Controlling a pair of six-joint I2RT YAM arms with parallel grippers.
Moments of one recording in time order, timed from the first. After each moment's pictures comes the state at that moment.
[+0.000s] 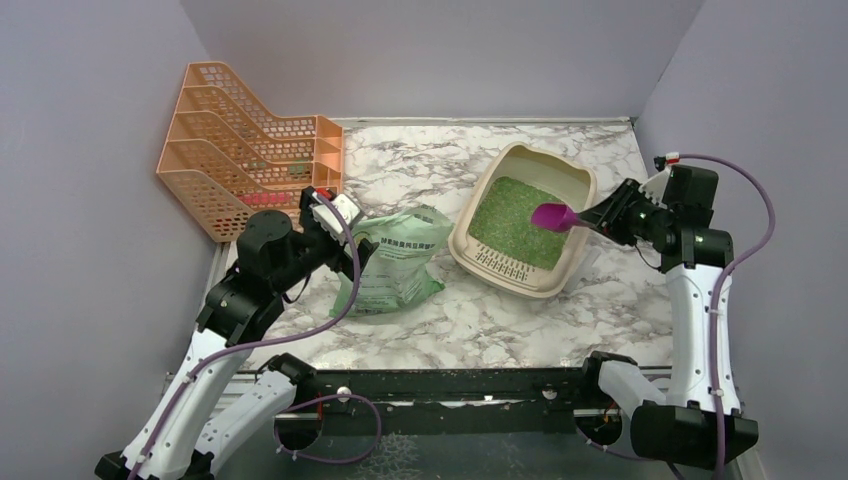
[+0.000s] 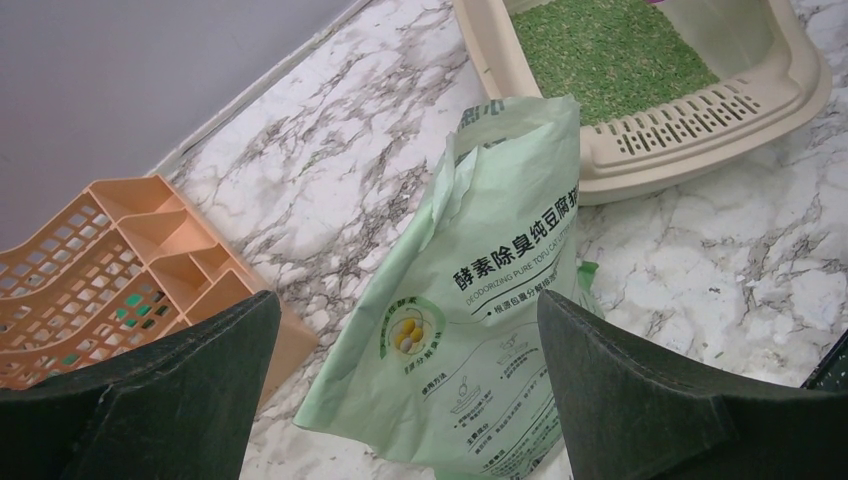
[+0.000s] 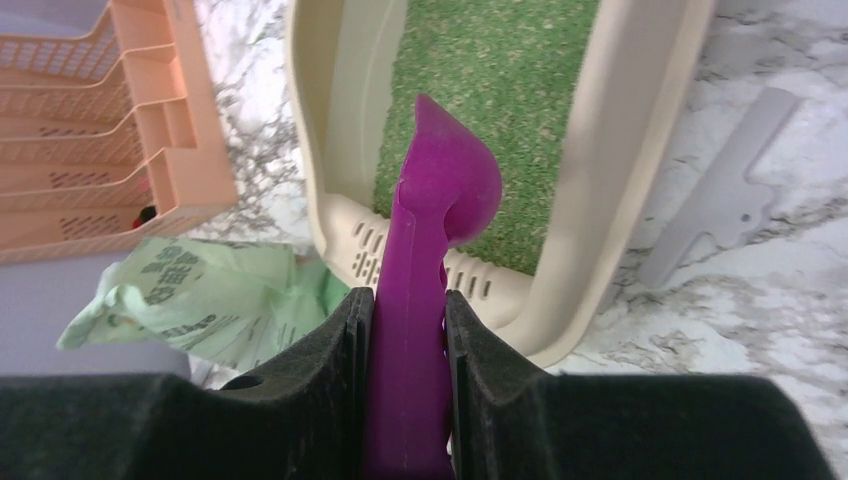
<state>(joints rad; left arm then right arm) -0.48 0.70 0.97 -0.52 0.22 0.27 -0.20 1.00 1.16 -0.88 -0.41 0.46</state>
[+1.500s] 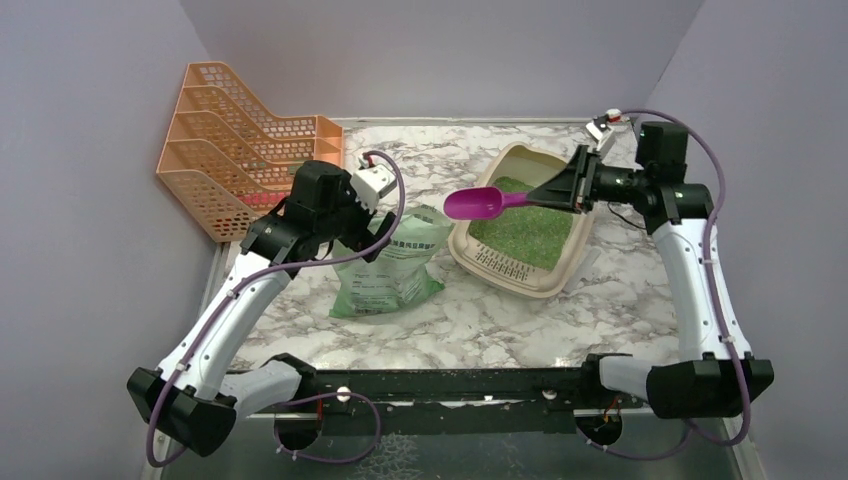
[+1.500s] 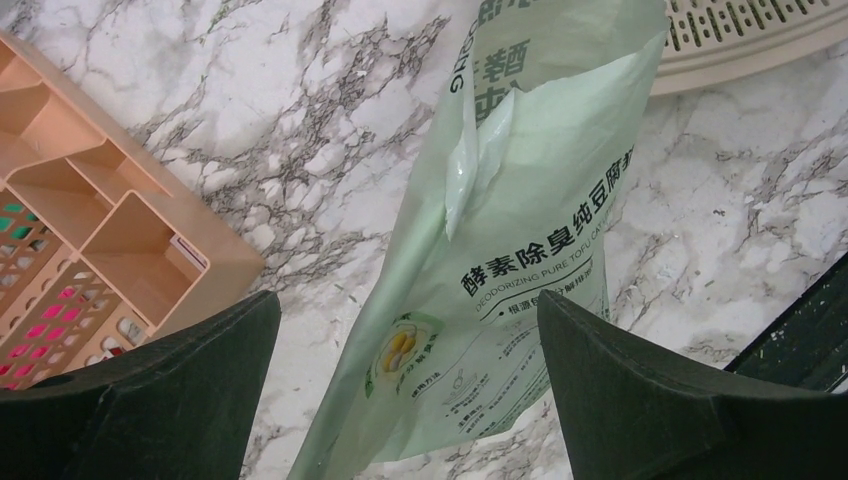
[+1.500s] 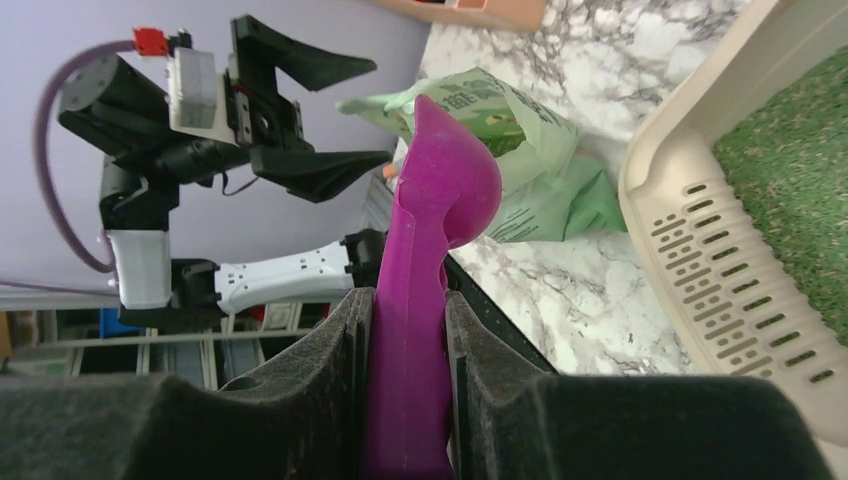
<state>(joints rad) -0.46 1.09 1.17 -0.73 0.22 0.27 -0.03 1.21 1.36 -0.77 -1.06 0.49</state>
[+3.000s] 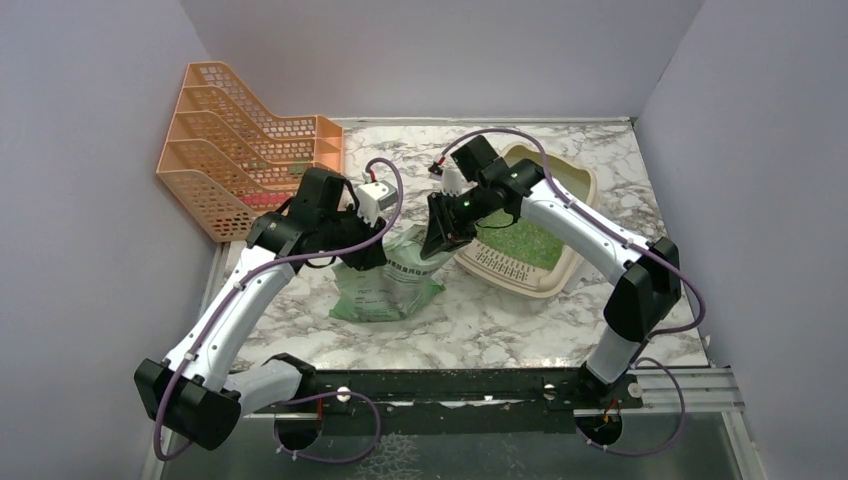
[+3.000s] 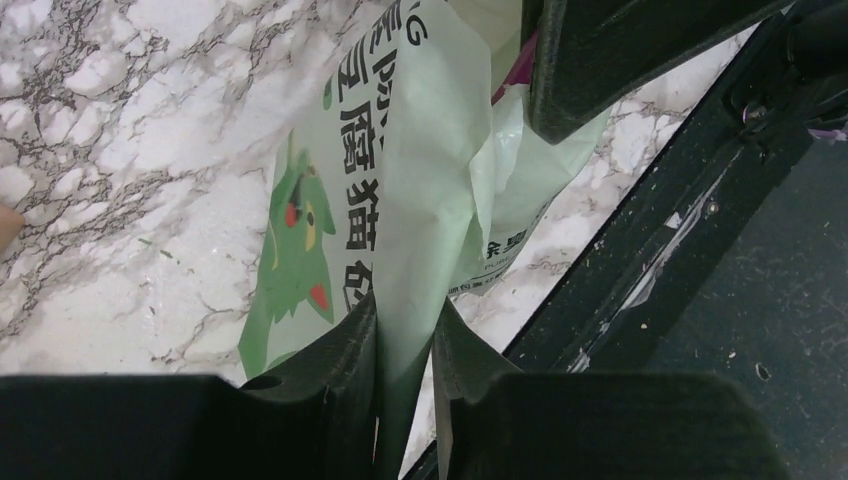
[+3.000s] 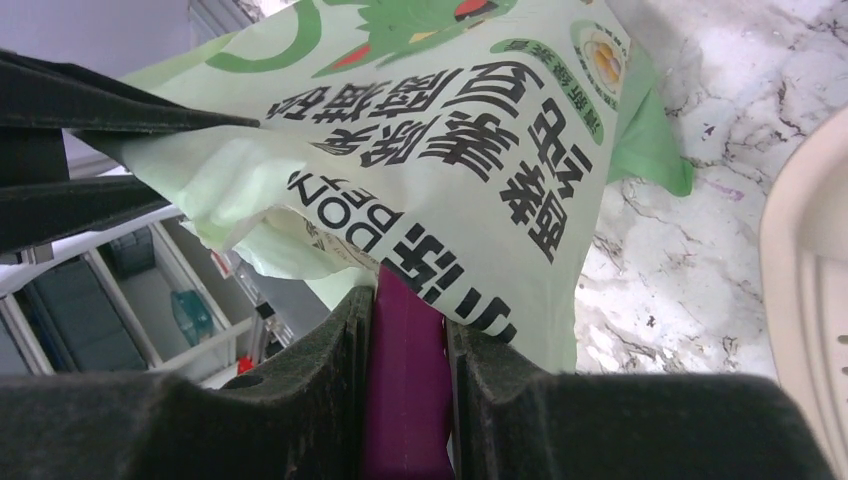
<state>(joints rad) -0.43 1.13 1.17 -0.90 0.49 0.15 0.70 1.73 1.60 -0.88 -0.62 0.45</state>
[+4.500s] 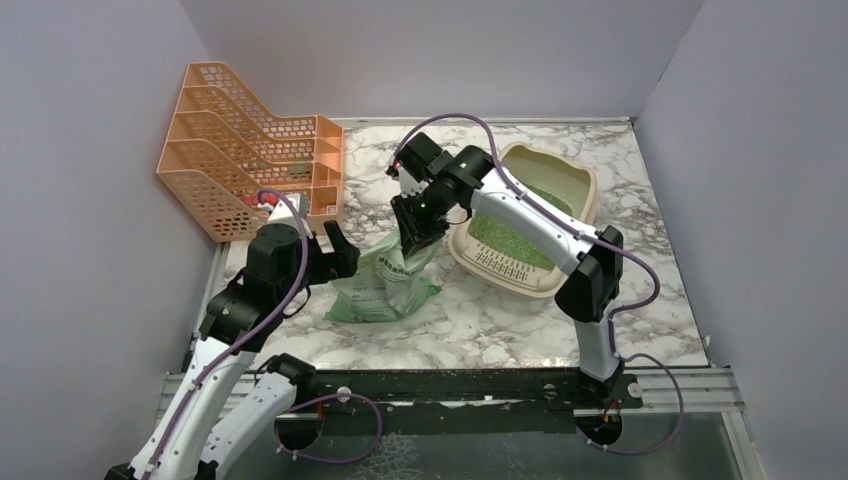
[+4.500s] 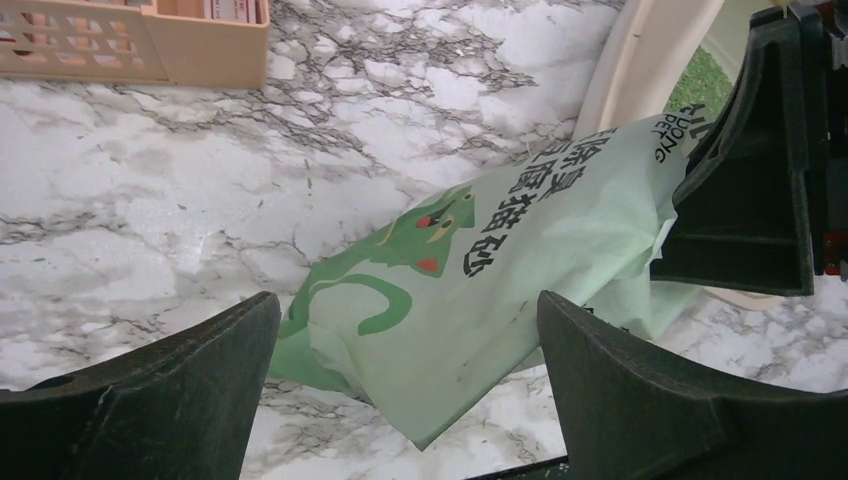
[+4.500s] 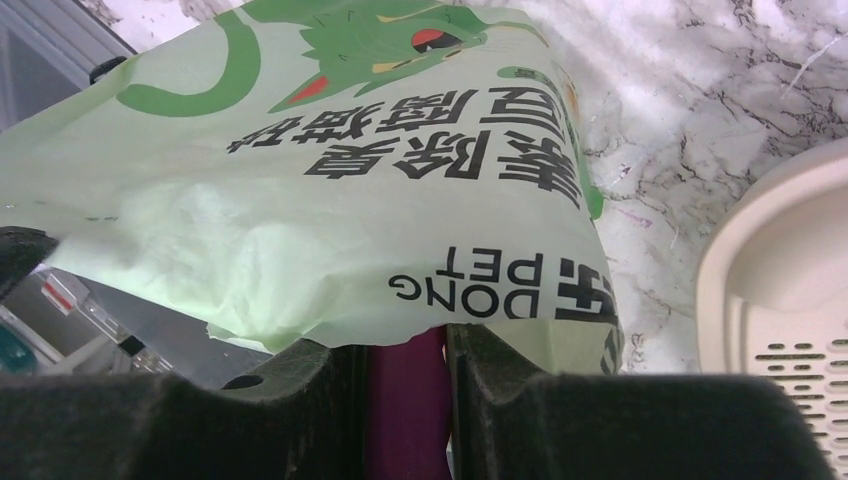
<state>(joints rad) -0.43 0.66 0.90 -0.75 -0.11 -0.49 0.86 2.01 2.08 -1.20 -0.27 0.36</state>
